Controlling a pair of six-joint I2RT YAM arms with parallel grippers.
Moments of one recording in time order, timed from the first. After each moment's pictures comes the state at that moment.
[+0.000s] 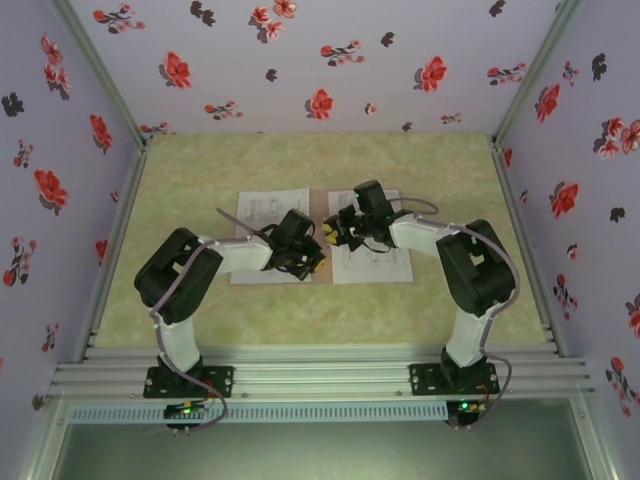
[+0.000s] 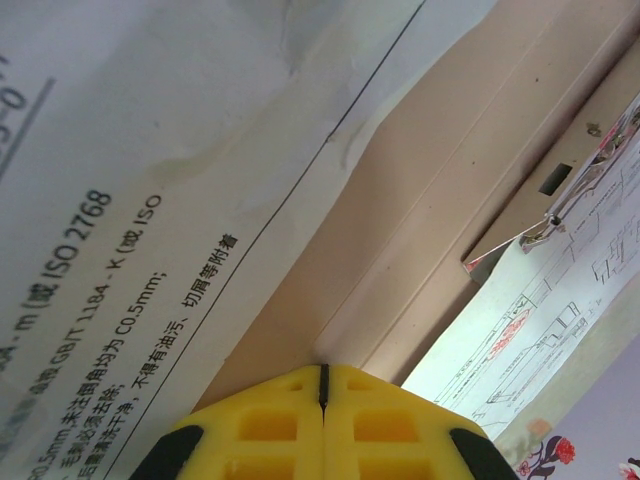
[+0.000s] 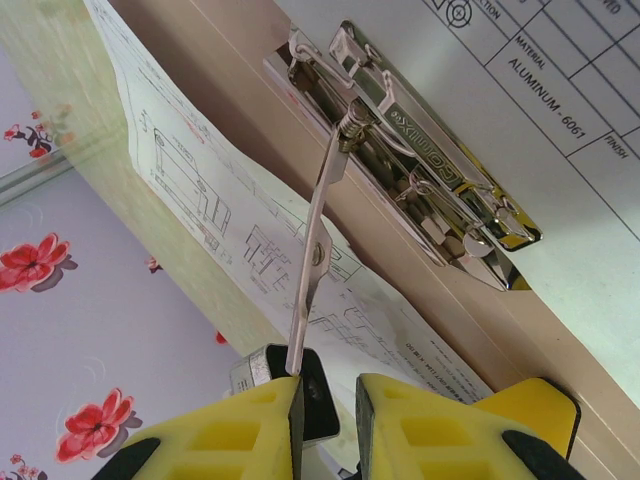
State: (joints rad) left arm -0.73 1.85 0.98 -0.09 0.24 -1.49; right arm 0.52 1.83 1.06 -0.04 -0.51 1.56
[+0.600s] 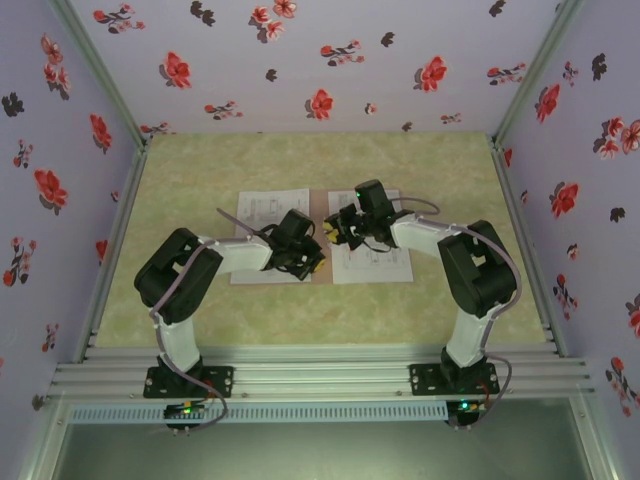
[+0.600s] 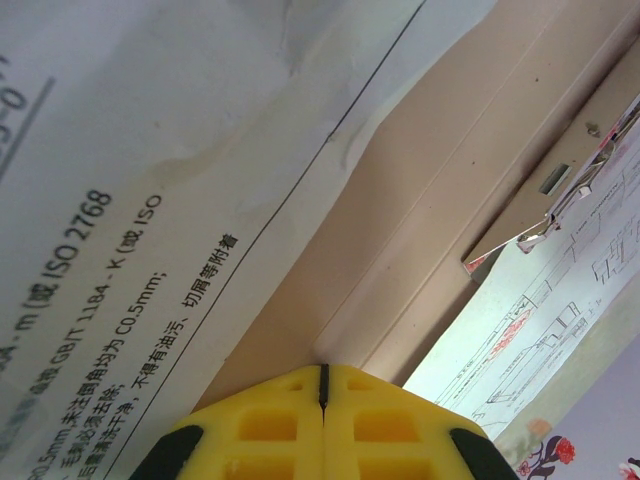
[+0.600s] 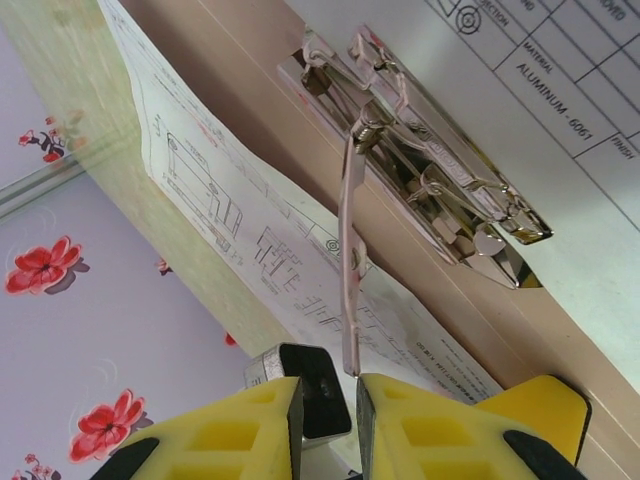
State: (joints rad) left arm -0.73 1.85 0.98 -0.09 0.24 -1.49; right arm 0.52 1.82 1.05 -0.03 -0.50 1.57
